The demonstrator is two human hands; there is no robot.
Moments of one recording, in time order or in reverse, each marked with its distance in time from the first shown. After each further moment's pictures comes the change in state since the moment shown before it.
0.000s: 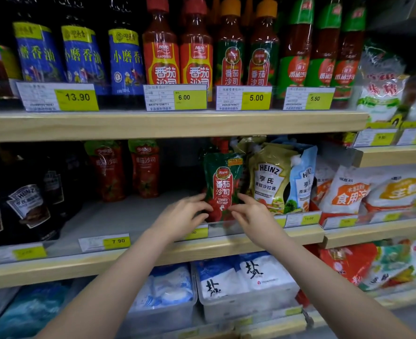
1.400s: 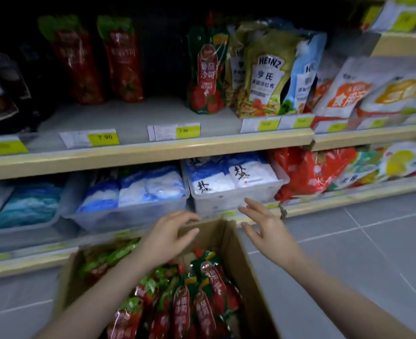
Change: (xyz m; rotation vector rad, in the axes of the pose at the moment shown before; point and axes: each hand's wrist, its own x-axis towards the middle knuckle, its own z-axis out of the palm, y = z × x) left_hand -0.186 0.008 0.135 -0.365 -0.025 0.052; right_hand -0.192 0.049 0.097 0.093 -0.110 0.099
